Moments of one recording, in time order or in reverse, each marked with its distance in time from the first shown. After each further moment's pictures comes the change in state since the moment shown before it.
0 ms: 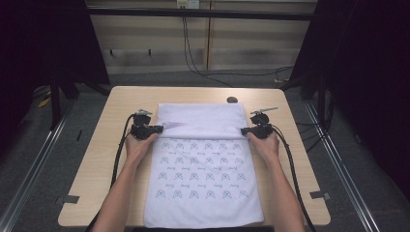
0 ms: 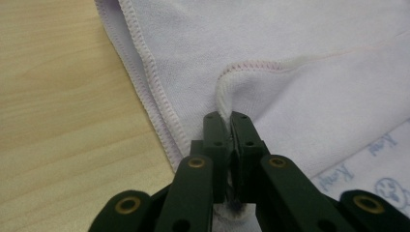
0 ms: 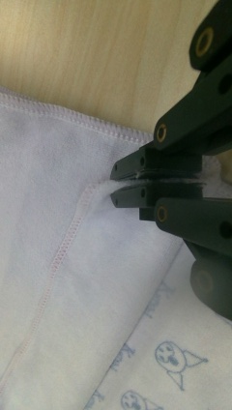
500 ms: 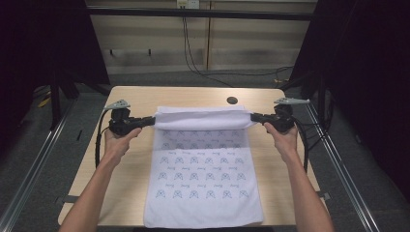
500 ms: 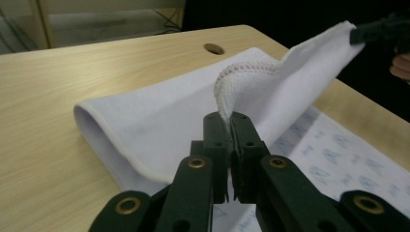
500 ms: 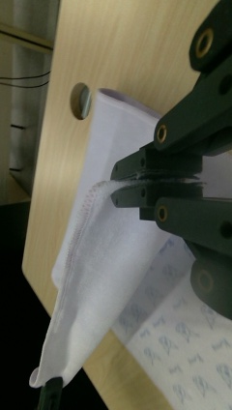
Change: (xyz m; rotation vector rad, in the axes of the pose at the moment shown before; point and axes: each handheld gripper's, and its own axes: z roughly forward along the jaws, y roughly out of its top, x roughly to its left) left arm -0.022 0.028 -0.111 -0.179 -0.261 0.125; right arm 0.005 0.017 -0.106 -0.317 0.192 -0.072
